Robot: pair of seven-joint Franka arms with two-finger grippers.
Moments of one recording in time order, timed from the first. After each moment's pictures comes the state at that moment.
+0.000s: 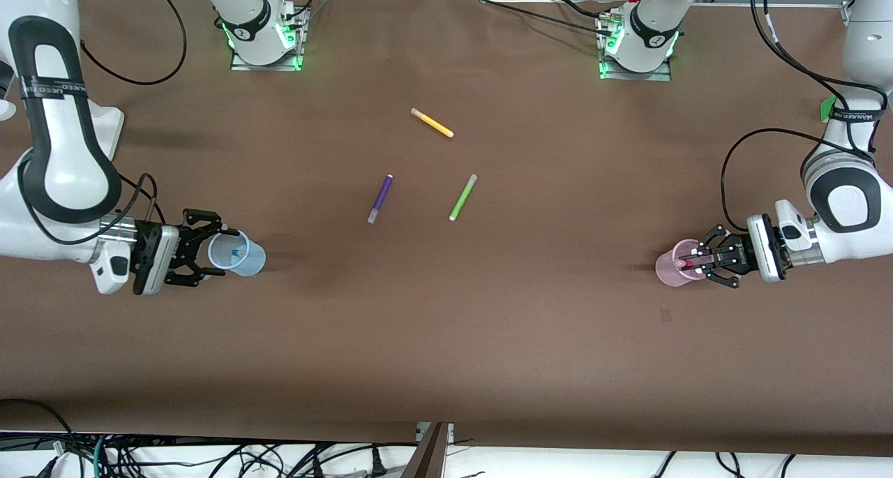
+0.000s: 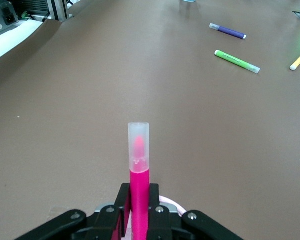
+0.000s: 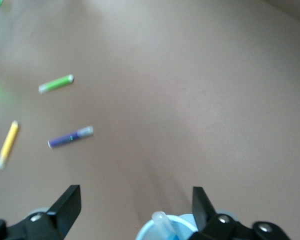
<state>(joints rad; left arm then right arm) 0.51 0.62 -0.28 -1.73 -0.74 2.02 2.05 -0.14 0.52 0.08 -1.61 0.65 1.91 -1.26</state>
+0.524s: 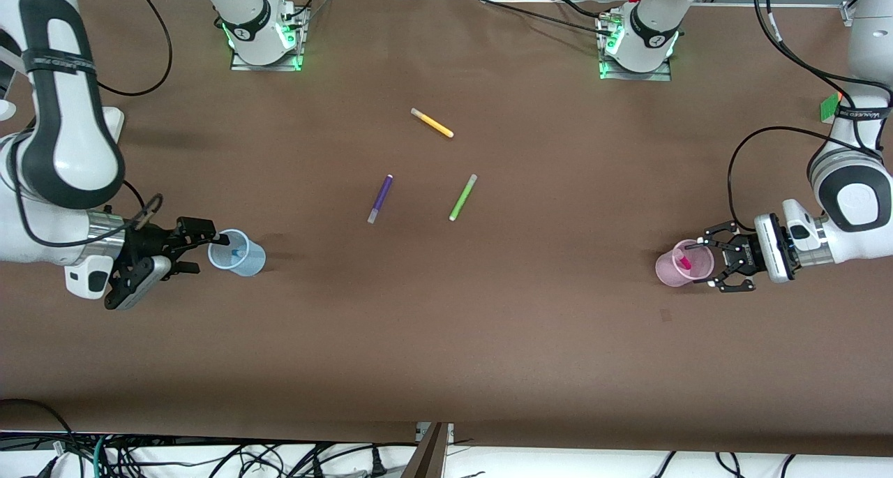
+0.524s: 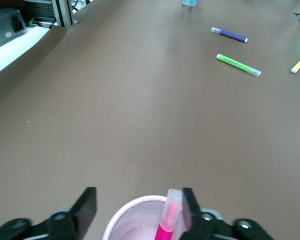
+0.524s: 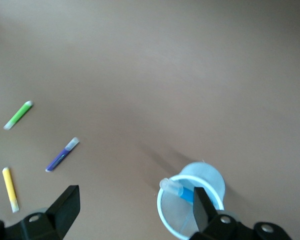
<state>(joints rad) 0.52 0.61 -0.28 -1.72 -0.74 2.01 2.03 -0.08 0.50 0.09 -1.50 0.36 1.86 -0.61</state>
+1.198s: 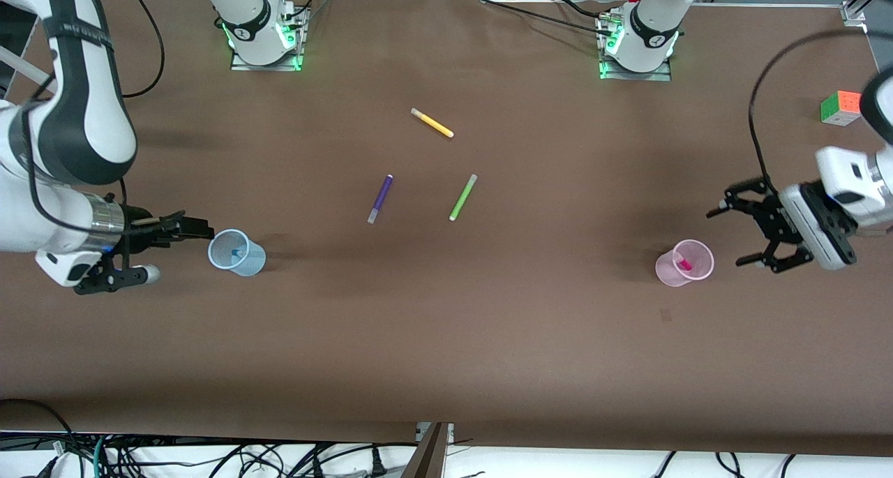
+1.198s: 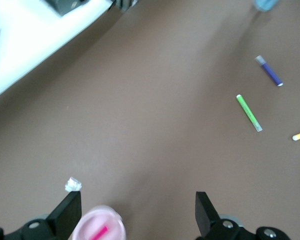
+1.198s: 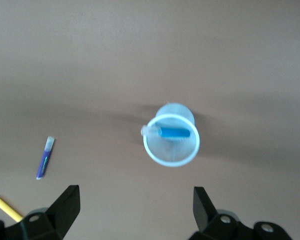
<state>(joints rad) 0.35 0.17 -0.34 -1.68 -0.35 1.89 0.96 -0.03 0.45 0.09 -1.37 0.11 1.63 -0.10</state>
